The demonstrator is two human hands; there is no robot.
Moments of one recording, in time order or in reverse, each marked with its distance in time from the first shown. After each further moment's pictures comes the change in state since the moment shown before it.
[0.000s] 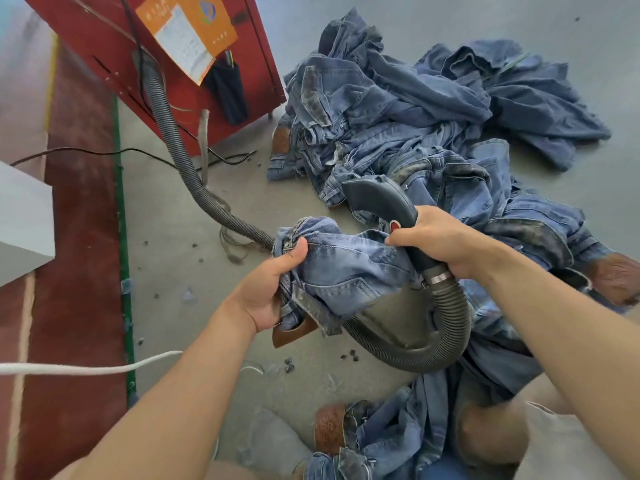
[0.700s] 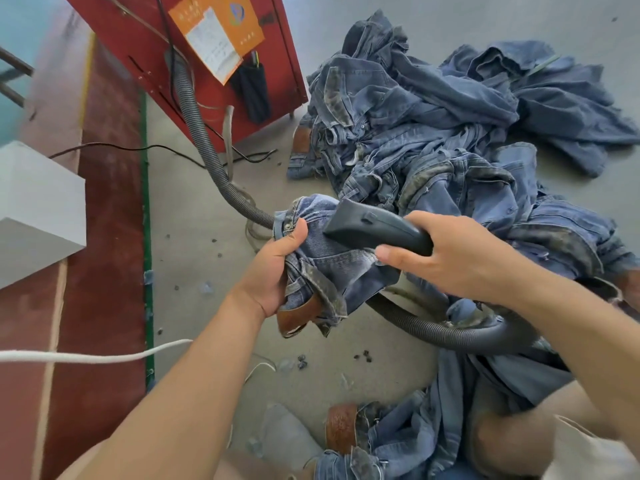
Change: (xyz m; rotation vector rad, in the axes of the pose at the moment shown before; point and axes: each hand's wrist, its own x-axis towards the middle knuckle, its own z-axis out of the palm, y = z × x) left_hand -0.006 0.016 -0.003 -0.094 0.037 0.161; right_hand -0.066 -0.044 0.031 -0.738 0.111 -0.329
